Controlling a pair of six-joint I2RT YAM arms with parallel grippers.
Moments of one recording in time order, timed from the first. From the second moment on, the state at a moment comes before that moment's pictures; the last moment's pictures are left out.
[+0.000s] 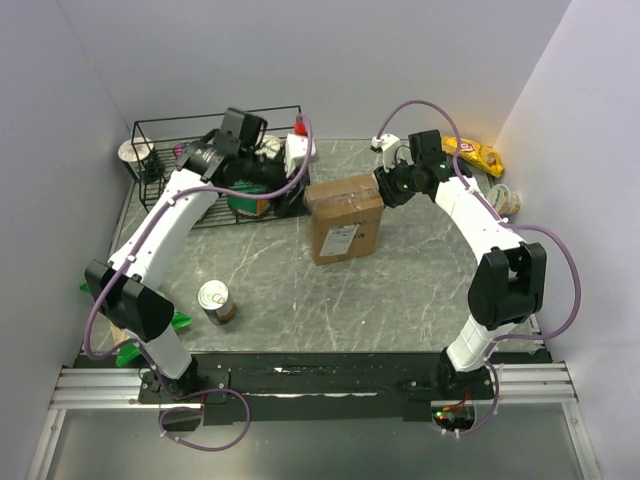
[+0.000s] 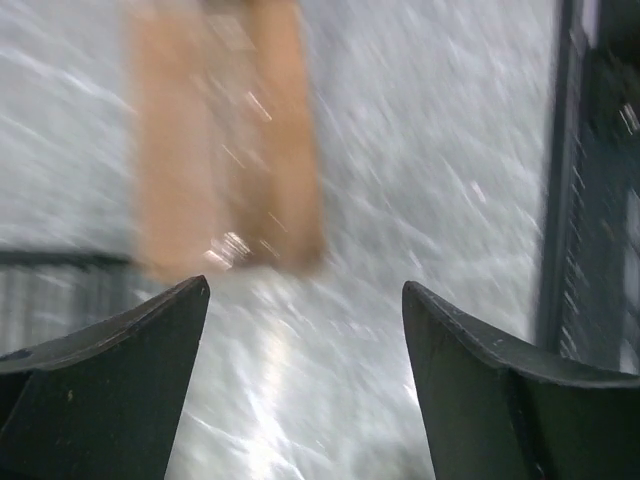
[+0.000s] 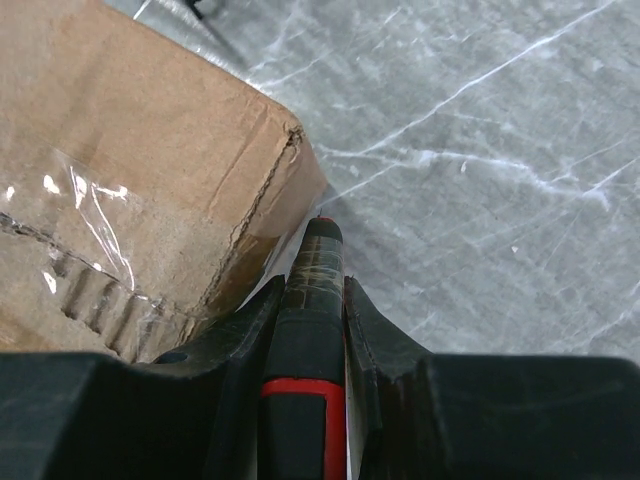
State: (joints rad) left arm -0.47 1.67 1.83 -0.98 0.77 0.65; right arm 0.21 1.69 1.51 -0.67 -0.37 -0.41
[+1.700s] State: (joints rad) left arm -0.52 2.03 1.78 -0.24 0.79 -0.13; right arm 0.00 1.22 1.22 -0.26 -0.52 0.30
